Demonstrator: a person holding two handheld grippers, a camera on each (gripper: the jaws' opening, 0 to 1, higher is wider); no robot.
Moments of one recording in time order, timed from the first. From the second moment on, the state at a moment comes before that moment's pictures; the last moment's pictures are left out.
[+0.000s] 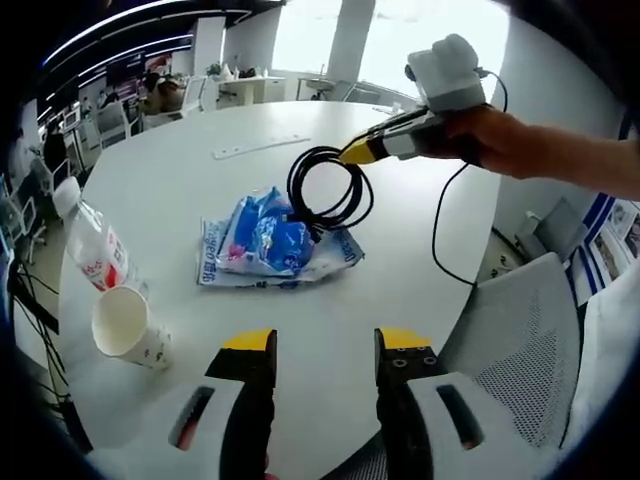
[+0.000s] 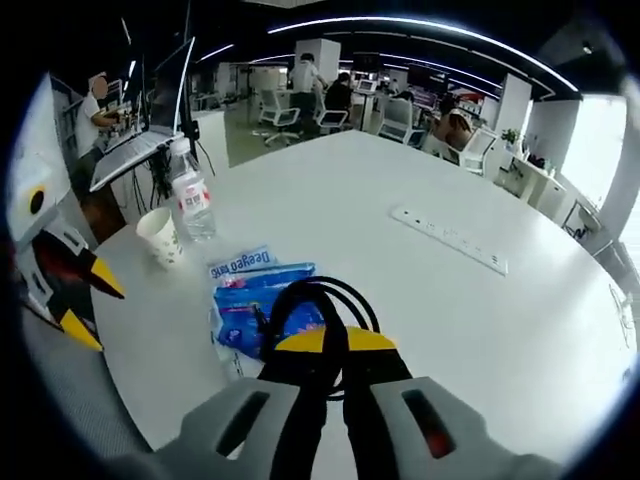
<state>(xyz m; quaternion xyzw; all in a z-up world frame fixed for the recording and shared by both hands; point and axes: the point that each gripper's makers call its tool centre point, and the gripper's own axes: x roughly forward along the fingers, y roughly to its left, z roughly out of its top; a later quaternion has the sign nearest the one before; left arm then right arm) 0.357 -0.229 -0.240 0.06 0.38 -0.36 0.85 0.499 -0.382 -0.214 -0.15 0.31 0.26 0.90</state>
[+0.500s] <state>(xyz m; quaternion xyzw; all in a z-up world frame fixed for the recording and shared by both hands) 0.359 -0.241 -0.239 0.07 0.38 -0.37 0.84 0.493 -0.439 -0.194 -0.14 0.31 0.21 0.92</state>
